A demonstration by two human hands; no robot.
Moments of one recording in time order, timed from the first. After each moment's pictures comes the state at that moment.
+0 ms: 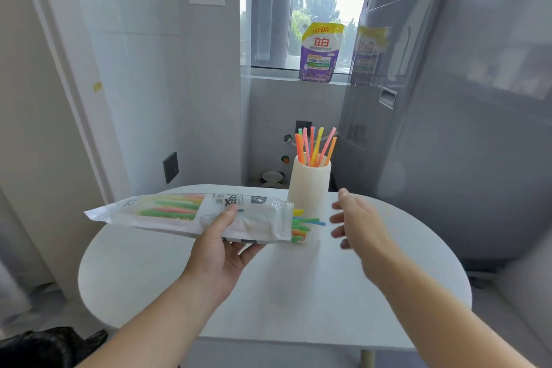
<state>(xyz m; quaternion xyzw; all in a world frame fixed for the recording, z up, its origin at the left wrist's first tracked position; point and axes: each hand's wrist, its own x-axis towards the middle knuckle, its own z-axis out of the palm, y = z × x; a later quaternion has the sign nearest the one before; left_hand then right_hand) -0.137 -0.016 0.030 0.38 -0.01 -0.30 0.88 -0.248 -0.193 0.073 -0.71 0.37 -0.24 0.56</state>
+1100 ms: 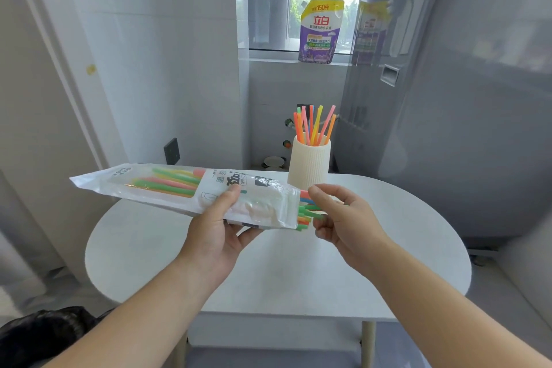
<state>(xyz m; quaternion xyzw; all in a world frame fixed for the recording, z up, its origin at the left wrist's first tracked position) -0.147 -0.010 0.036 0.42 -0.04 -0.28 0.86 -0.255 -0.178 0.048 -0.58 0.25 -0.21 0.74</state>
